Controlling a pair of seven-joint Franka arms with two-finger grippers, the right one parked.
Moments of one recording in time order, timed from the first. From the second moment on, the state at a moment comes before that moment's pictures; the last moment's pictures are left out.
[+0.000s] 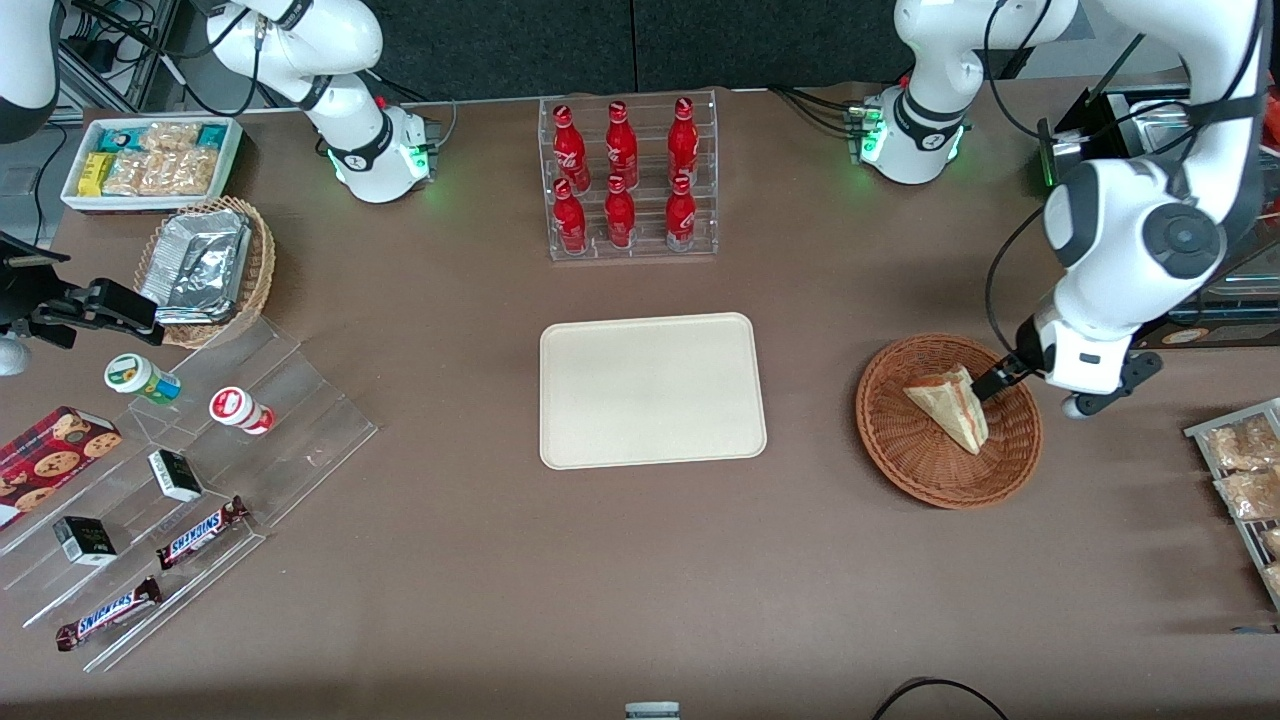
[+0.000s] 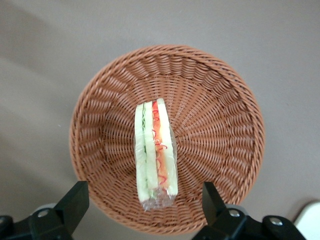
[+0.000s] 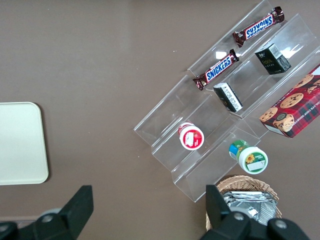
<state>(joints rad) -0.05 0.08 0.00 -2.21 0.02 2.31 -0.64</state>
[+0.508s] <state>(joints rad) -0.10 0.18 -0.01 -2.24 0.02 2.42 -0.83</state>
